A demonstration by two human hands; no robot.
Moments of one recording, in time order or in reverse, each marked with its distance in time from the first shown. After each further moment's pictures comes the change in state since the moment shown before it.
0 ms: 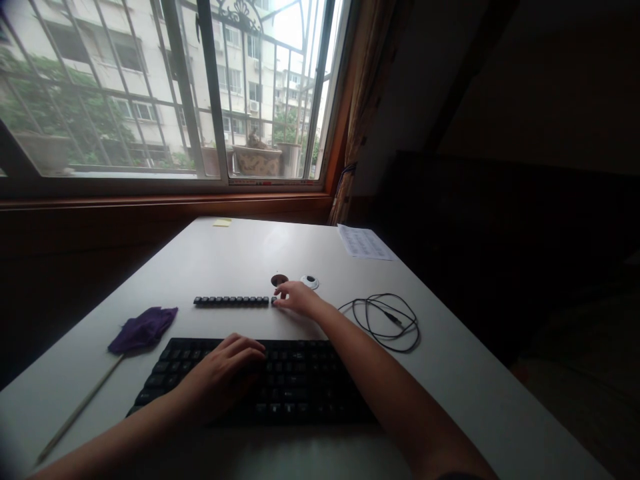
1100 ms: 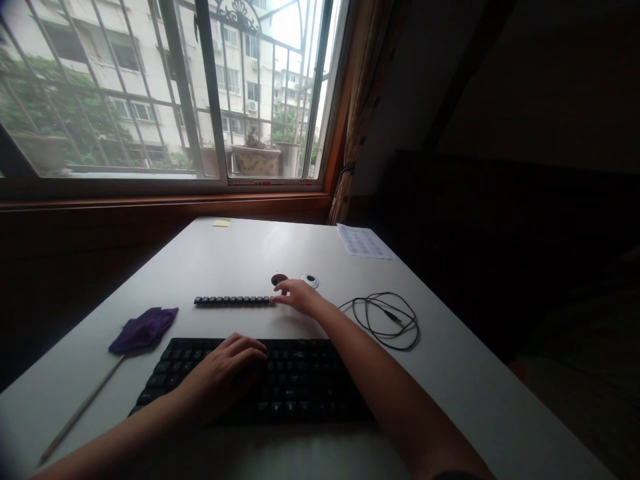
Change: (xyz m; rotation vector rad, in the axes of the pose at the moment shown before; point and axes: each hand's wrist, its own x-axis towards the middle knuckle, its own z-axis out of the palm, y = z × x) left_hand 0.000 -0.002 0.001 0.006 0.010 0.029; right_hand -0.001 -0.006 -0.007 0.077 0.048 0.017
